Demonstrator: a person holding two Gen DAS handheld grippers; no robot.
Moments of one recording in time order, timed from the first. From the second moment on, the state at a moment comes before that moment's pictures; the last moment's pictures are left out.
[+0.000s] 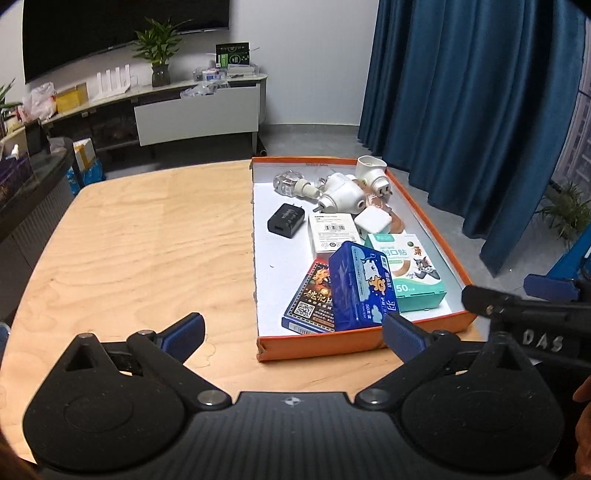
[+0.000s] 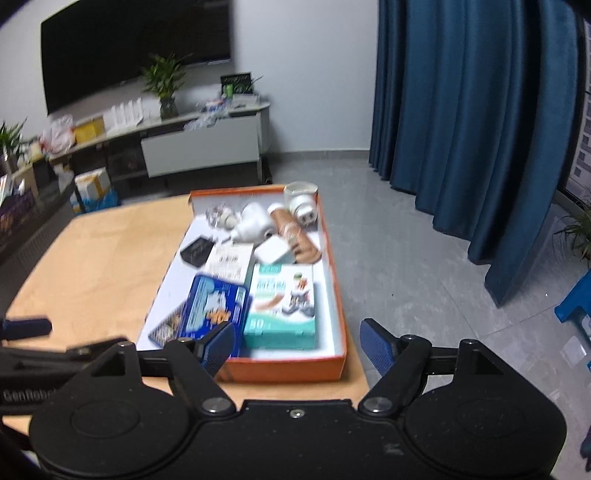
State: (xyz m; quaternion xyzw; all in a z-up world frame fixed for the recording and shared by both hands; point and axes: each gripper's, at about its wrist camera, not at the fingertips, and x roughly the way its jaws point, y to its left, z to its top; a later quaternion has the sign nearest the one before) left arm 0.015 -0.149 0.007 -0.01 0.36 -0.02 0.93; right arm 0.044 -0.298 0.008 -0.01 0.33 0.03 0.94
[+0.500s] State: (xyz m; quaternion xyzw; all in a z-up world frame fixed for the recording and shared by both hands) left arm 0.014 -0.152 0.002 -0.01 0.37 -0.03 0.93; right arm 0.043 -0.297 -0.006 0.00 0.35 0.03 0.94
